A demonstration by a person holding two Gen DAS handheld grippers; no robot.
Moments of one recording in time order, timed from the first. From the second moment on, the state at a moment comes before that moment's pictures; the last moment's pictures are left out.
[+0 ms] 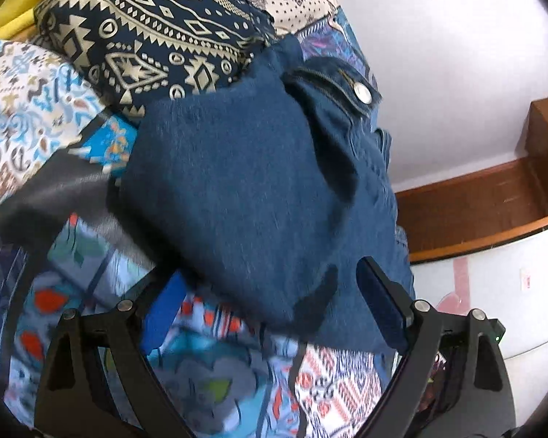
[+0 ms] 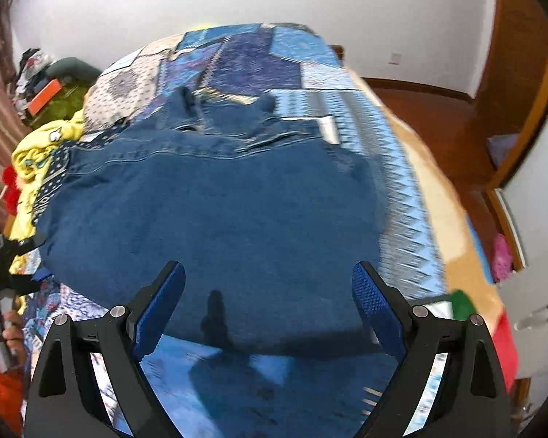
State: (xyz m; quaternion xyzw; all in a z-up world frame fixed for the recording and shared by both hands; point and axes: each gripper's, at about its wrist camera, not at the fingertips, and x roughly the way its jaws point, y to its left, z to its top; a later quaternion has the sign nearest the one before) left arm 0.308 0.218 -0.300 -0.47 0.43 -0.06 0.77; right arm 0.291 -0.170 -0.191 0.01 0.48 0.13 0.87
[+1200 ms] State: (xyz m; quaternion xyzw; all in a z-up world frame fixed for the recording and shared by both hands) left arm 0.278 0.222 -0.151 -0.33 0.26 0.03 0.91; right arm 0.297 -0.035 -0.175 -0.04 0.46 0.27 0.84
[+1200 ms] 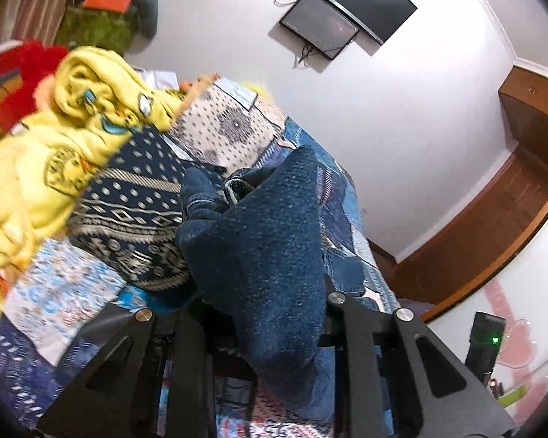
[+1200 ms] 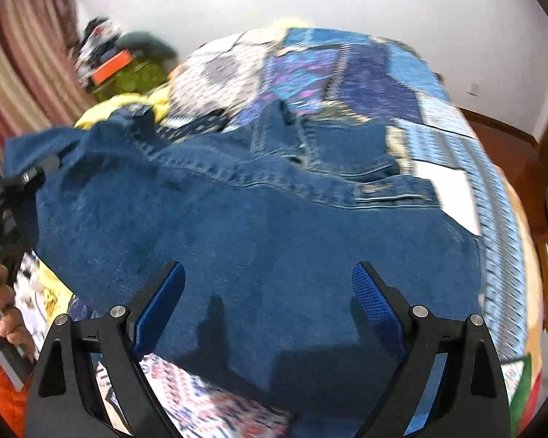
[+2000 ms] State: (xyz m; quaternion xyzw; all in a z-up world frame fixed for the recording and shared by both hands) left arm 0.333 0.078 -0.097 -0.13 0.25 -0.03 0.96; right arm 0.287 -0.095 -0.187 0.00 0.48 0.26 0.84
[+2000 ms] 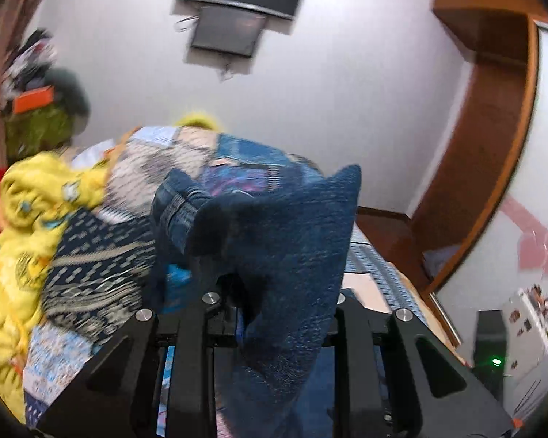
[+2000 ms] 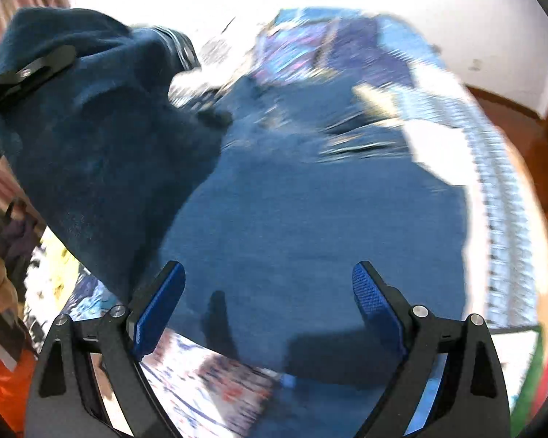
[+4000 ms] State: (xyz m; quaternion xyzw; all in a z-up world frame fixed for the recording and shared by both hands) left arm 0.320 0.025 -0.231 -0.03 0.49 -0.08 0.87; right arm 0.290 -0.227 -0.218 0.08 0.48 0.16 0.86
